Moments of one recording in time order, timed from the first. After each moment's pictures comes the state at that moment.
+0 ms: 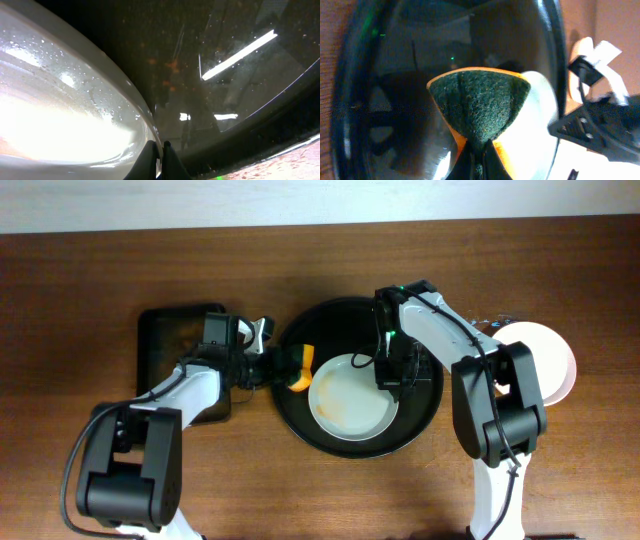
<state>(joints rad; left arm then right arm) -0.16 1.84 0.95 -0.13 0.74 -0.41 0.31 2.18 1.62 -1.35 -0.10 0.34</state>
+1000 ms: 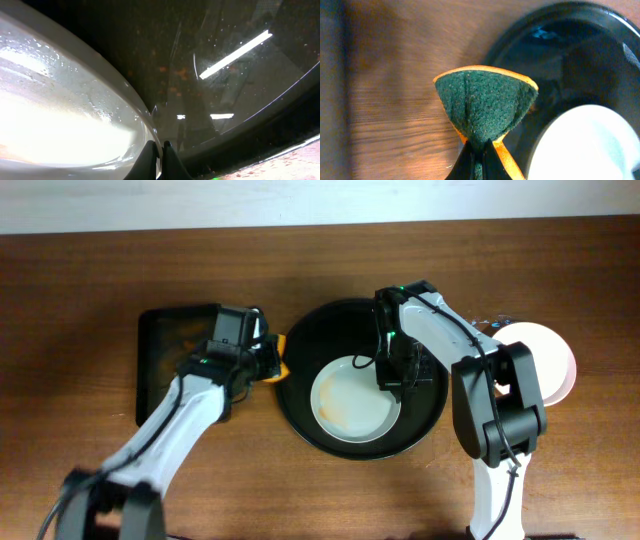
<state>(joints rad) -0.29 1.58 1.01 -0.40 0.09 -0.40 0.31 2.18 1.62 -1.36 -0.08 0.34</state>
